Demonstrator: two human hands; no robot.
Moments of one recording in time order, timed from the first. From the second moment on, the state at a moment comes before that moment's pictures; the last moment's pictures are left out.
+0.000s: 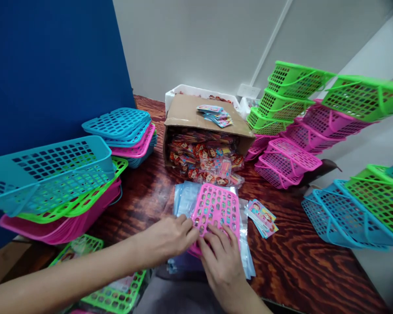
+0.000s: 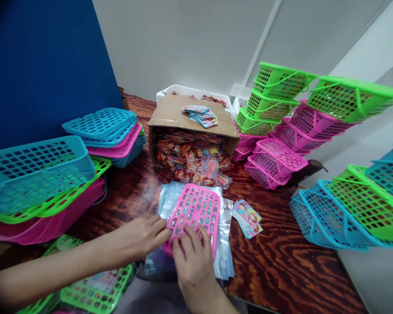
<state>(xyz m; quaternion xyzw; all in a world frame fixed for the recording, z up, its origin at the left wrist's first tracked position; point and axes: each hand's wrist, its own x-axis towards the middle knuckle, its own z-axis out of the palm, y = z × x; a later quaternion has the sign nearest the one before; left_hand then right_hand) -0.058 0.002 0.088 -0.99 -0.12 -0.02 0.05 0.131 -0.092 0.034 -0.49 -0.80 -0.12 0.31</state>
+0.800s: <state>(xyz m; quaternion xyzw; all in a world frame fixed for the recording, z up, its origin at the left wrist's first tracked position) -0.041 -0.076 -0.008 -0.78 -0.46 -0.40 -0.14 0.178 -0.160 0.006 -0.59 -0.69 -0.15 0.39</state>
